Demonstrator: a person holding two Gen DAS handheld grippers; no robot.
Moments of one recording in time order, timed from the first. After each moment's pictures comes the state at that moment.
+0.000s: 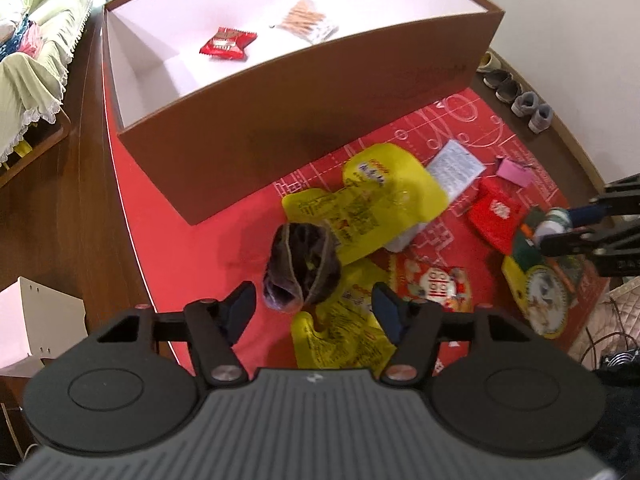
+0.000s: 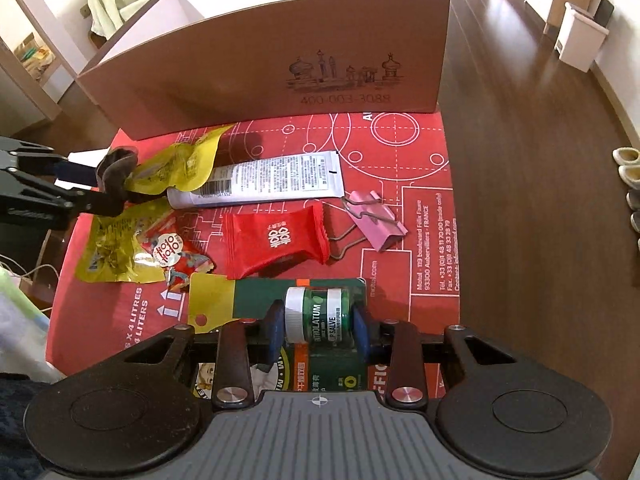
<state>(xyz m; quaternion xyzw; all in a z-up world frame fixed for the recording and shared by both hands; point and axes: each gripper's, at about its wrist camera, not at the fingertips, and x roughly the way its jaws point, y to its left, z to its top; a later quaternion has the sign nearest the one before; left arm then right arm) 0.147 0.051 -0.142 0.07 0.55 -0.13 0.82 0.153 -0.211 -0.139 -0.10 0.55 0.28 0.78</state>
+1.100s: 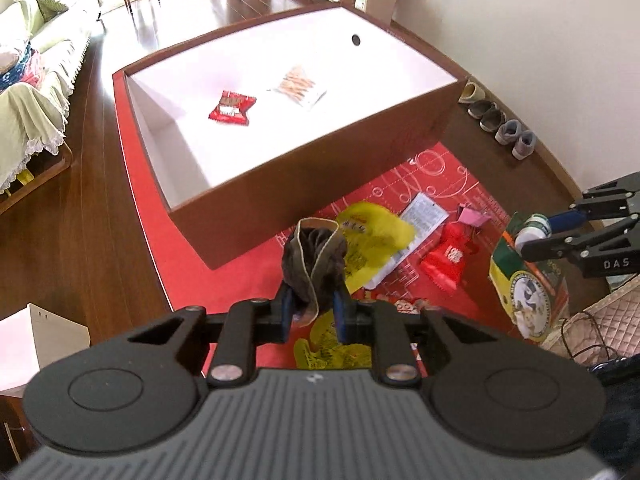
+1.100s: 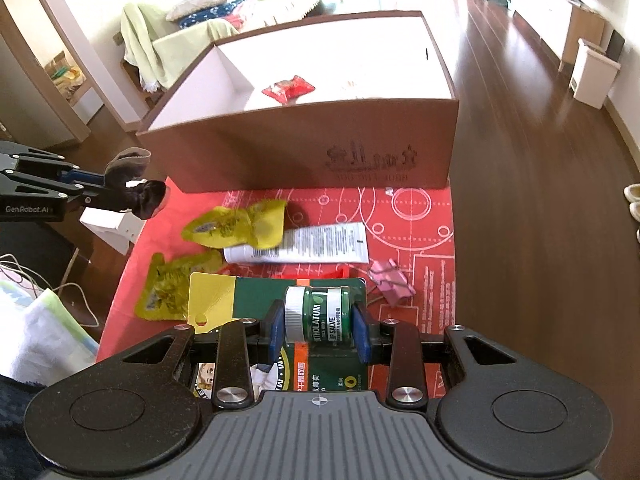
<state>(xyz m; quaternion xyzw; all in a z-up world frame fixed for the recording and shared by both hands) 0.131 0.053 -0.063 0.06 0.50 -0.14 0.85 0.149 -0.210 -0.071 -0.08 0.50 0.32 0.80</state>
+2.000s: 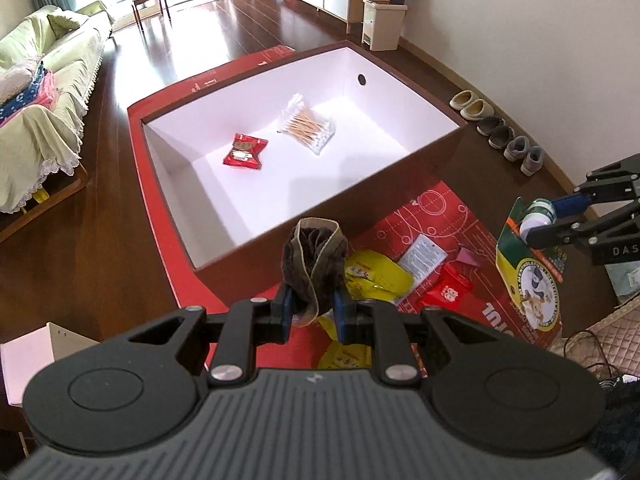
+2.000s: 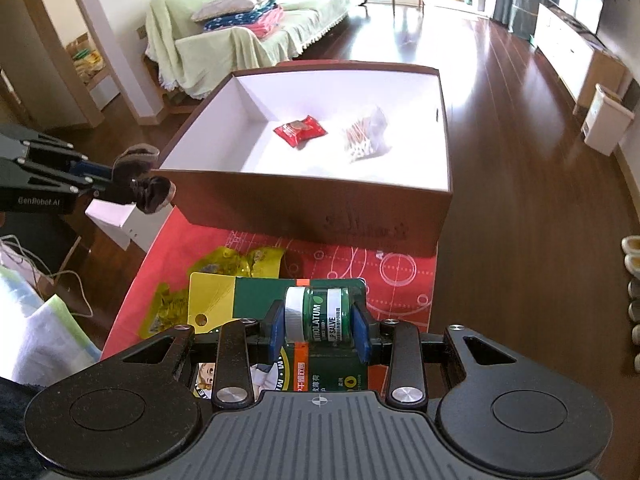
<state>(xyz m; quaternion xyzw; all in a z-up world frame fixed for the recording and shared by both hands) 0.148 0.048 -0.020 0.07 0.48 -0.12 0.86 0.182 -0.199 -0.026 -0.13 0.47 0.36 0.80</state>
